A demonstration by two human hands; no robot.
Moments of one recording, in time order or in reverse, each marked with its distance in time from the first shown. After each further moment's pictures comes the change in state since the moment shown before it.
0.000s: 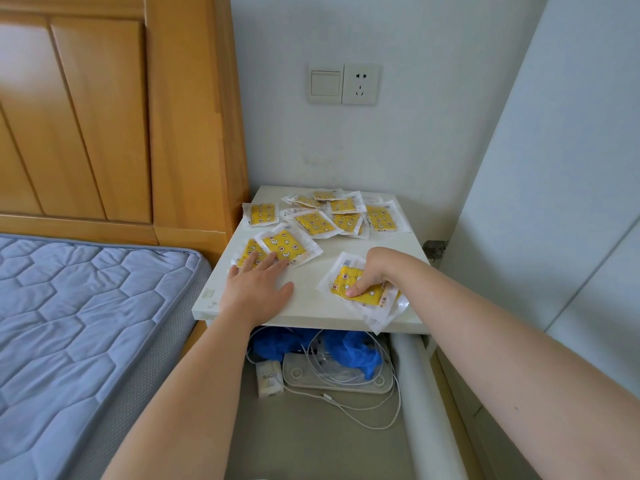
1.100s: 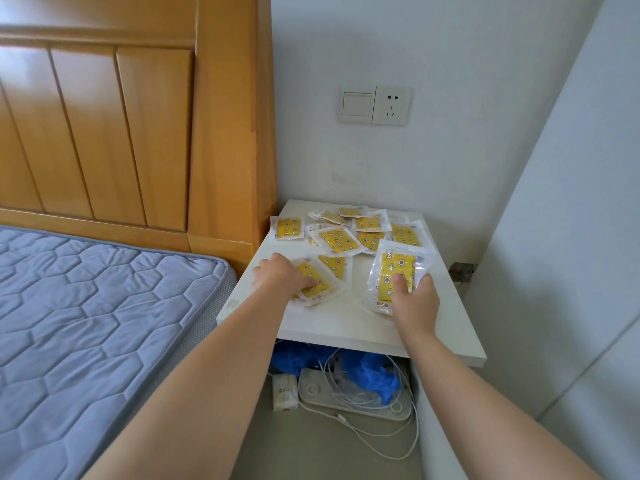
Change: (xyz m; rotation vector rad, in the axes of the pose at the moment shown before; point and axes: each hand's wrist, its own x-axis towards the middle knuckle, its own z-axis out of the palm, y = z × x) left_hand 0.046 0.016 -0.031 -0.299 -0.091 -0.543; right_hand 0.014 0.017 0.064 1.135 0.796 -0.108
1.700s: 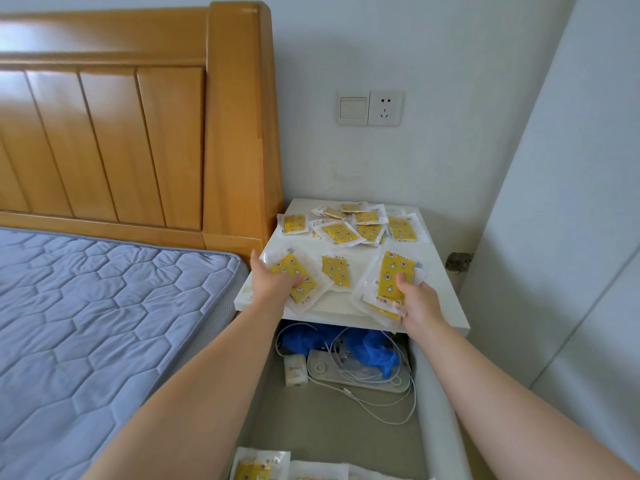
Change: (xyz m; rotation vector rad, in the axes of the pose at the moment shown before) left_hand -0.075 -0.036 -0.005 -1.087 0.082 -0.015; right_hand -0.028 -0.010 -0.035 0.520 -0.245 0.496
